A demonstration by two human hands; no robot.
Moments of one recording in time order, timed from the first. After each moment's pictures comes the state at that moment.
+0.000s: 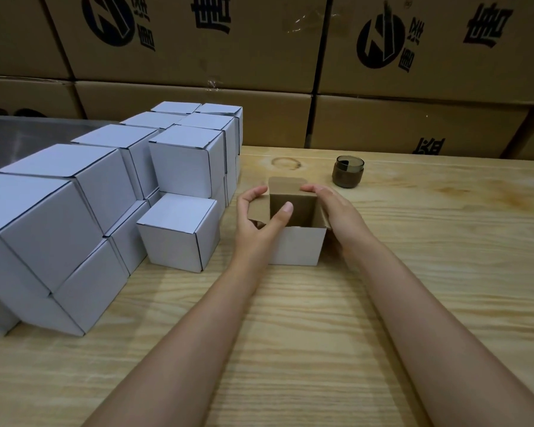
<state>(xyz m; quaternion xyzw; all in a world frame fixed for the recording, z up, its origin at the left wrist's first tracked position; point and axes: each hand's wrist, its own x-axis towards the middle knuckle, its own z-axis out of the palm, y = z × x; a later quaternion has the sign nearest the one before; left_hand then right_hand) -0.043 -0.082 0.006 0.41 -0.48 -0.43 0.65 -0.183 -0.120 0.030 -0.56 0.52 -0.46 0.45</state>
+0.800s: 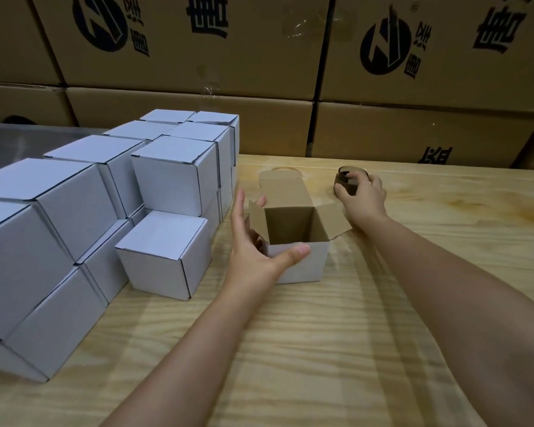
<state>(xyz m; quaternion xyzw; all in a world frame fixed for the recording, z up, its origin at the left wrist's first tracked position) -0.037 -0.092 -0.006 0.41 -0.55 -0.40 0.61 -0.238 -0.240 0.017 -0.59 0.70 -0.37 0.14</state>
